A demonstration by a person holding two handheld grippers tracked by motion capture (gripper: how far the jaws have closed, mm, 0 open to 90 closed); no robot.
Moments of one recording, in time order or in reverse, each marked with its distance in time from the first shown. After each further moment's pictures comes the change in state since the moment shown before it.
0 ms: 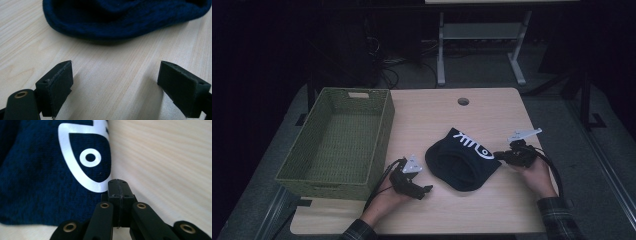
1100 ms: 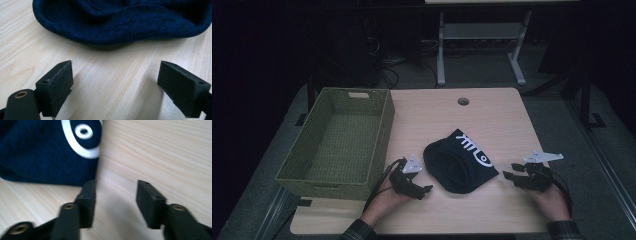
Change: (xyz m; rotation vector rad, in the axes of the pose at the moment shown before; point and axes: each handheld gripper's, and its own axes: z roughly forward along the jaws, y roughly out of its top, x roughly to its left) left arm 0.000 0.000 0.000 0.001 0.002 -0.003; right arm 0.033 -0.059 -0.040 -0.089 -0.148 0.048
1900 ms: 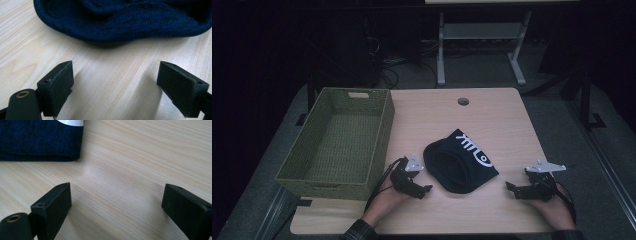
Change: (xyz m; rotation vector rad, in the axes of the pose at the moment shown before) left arm -0.001 0.009 -0.003 0.072 0.017 -0.011; right arm 0.002 -0.026 0.001 0.014 -0.085 0.024
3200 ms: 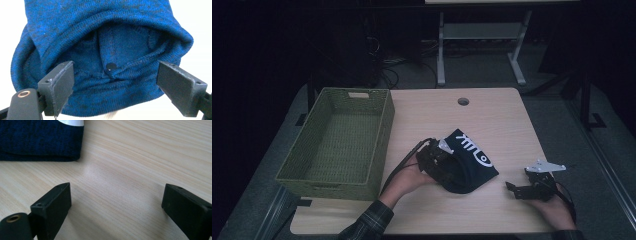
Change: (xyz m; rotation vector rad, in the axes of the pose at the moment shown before) left arm -0.014 0.097 0.019 0.174 -0.102 0.084; right arm 0.000 0.000 0.000 0.001 0.002 -0.003
